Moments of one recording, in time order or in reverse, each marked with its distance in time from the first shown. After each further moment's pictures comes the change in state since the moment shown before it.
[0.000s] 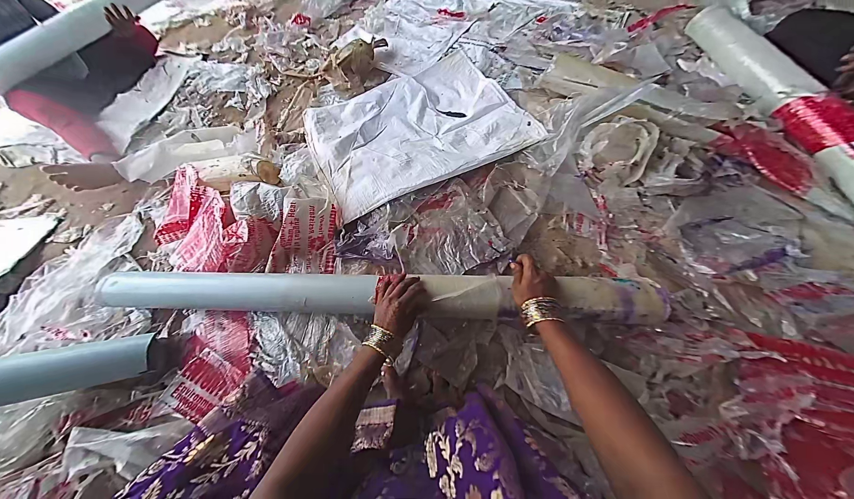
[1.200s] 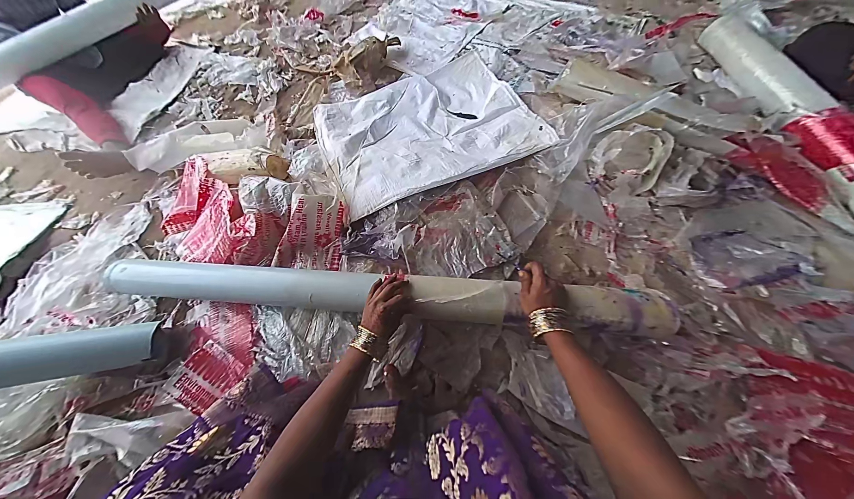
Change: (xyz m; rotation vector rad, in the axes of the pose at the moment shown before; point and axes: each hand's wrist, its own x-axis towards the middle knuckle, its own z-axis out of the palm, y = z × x) left_hand -0.014 -0.039 -0.007 -0.040 0.184 0.115; right_hand -0.004 0.007 0.007 0.016 0.115 -0.060
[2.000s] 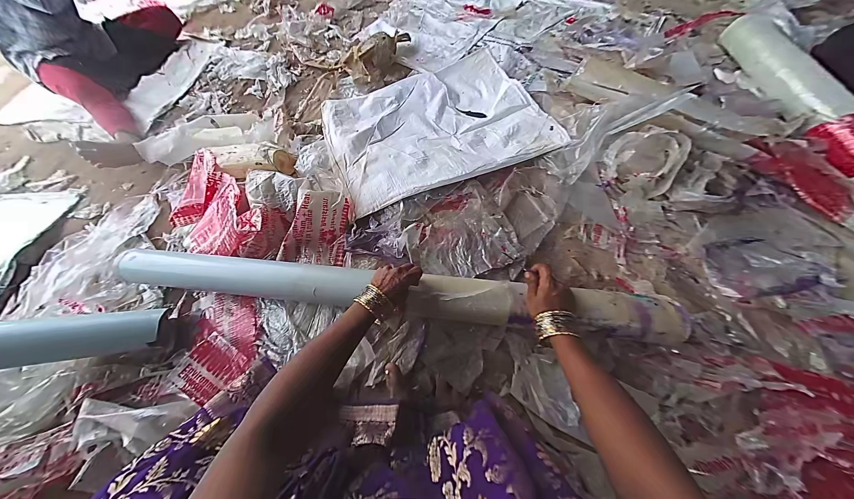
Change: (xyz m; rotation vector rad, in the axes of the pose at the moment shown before) left_hand 0.092 0.035 -0.043 0.280 -0.790 -0.222; right_hand 0.002 -0.002 -0.003 0.013 -0.035 0.006
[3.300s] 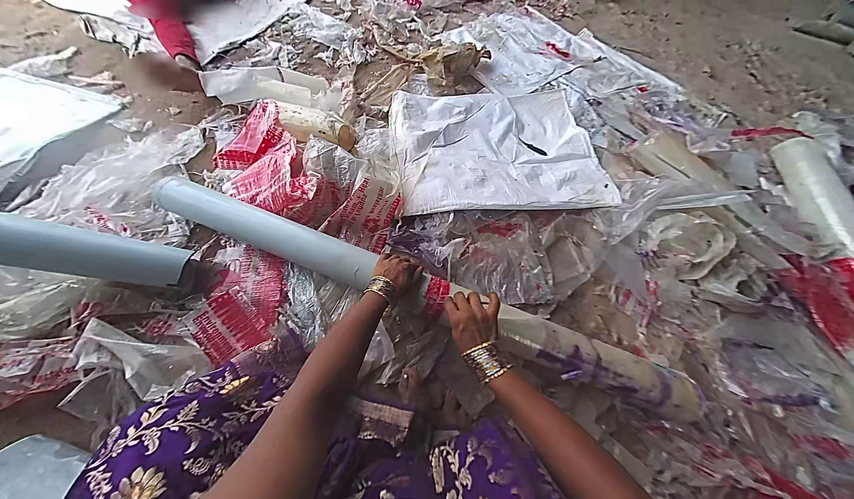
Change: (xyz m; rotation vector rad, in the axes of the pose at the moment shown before) left_hand -0.020 -0.086 0.006 -0.072 0.096 -0.270; right_hand -0.069 -0.182 0.052 -0.239 0.228 -0.855
